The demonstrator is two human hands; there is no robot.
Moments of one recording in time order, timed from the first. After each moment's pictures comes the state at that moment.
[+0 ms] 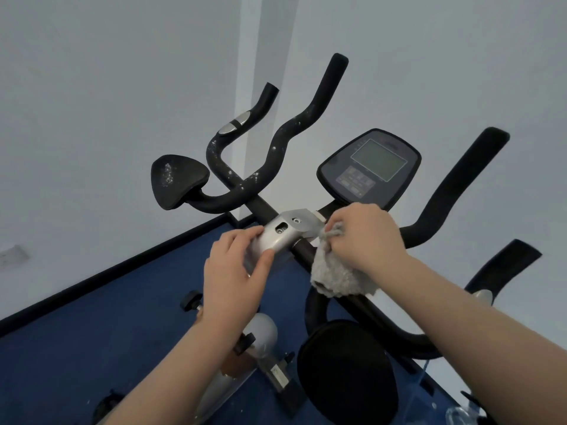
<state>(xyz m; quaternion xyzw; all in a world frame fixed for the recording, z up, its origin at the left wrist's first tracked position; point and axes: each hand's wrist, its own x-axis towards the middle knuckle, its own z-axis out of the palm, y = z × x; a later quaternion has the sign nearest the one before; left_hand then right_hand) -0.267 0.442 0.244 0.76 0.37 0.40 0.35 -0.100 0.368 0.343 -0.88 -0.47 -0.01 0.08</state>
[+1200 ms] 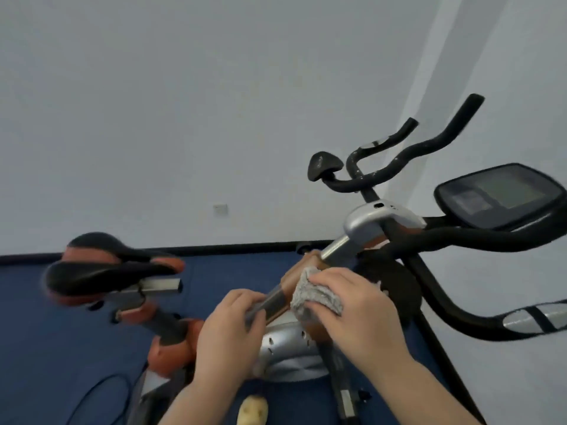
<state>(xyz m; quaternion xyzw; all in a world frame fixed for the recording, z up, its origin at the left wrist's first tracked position) -0.416 0.219 0.232 0.66 0.65 0.34 0.18 -0.219 0.216 0.288 -0.56 -0.76 0.06 0.32</state>
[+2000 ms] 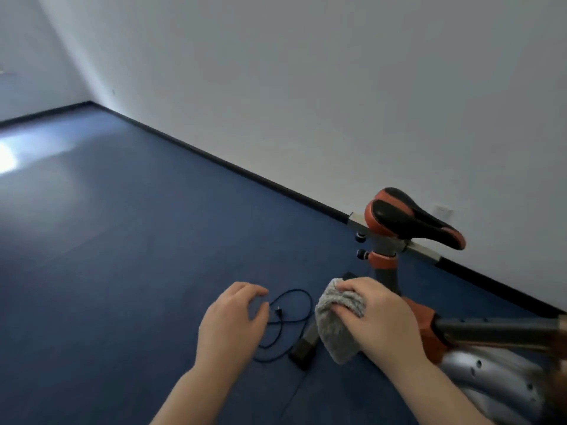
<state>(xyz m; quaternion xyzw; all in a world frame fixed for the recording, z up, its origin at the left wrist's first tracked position) -0.728 -0.119 0.257 0.37 0.87 0.33 0.04 -0.563 0.041 0.265 -0.32 -0.89 0.26 0.22</state>
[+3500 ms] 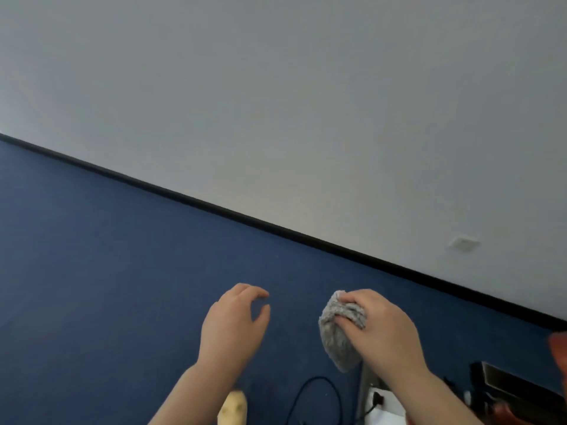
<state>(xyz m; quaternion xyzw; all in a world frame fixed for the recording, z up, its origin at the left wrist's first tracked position) -1.254 0.209 0.206 0.48 0.82 0.28 0.14 -1.043 0.304 0.220 -0.49 -0.83 0.22 0.17</state>
